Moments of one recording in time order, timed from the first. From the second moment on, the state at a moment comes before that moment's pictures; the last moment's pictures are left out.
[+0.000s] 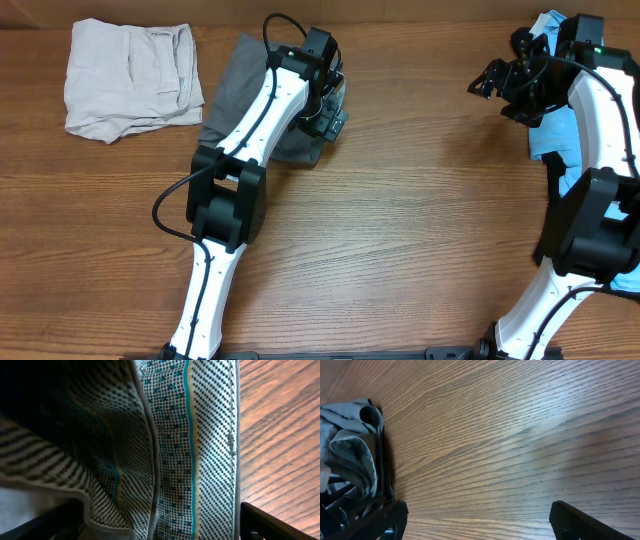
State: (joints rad) left arm -0.40 2.48 2.24 -1.13 0.03 0.08; right arm -0.24 2.09 1.86 -1.05 -0.46 0.18
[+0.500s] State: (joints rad) left arm -0.41 2.47 2.10 -0.92 -0.12 0.08; right arm -0.24 2.09 1.86 -1.03 -0.46 0.18
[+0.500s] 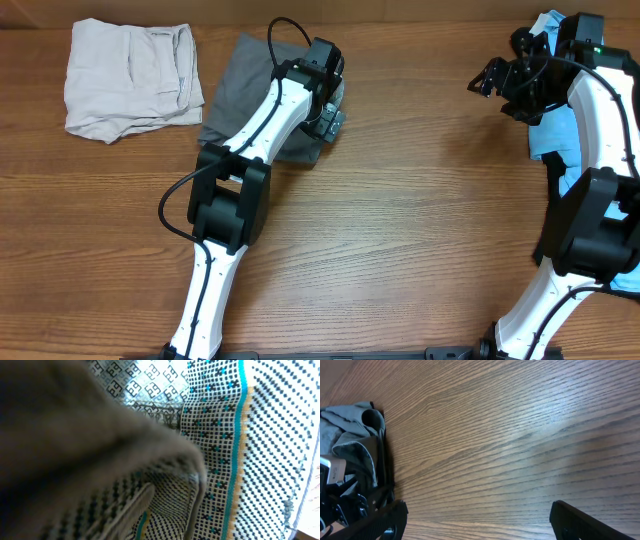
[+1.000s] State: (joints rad) left arm -0.42 2.42 1.97 -0.78 -0.20 0.08; right arm -0.24 2.09 1.86 -1.01 -0.46 0.17
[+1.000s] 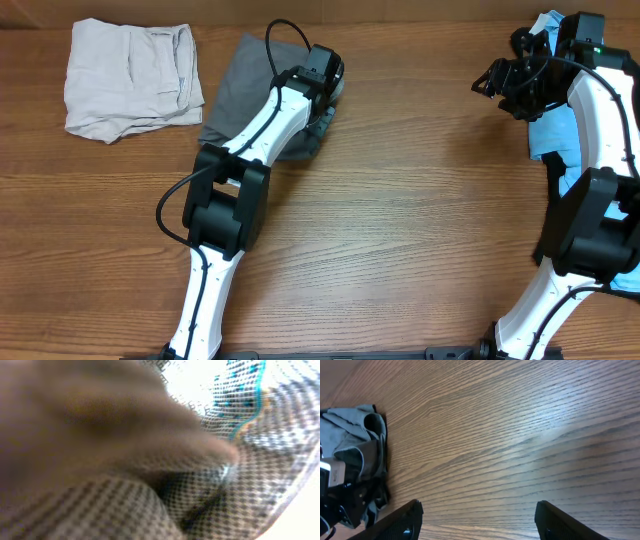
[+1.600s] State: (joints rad) left arm -0.33 2.40 2.43 -1.13 -0.22 0.10; right arm -0.24 2.09 1.86 -1.01 -0.46 0.17
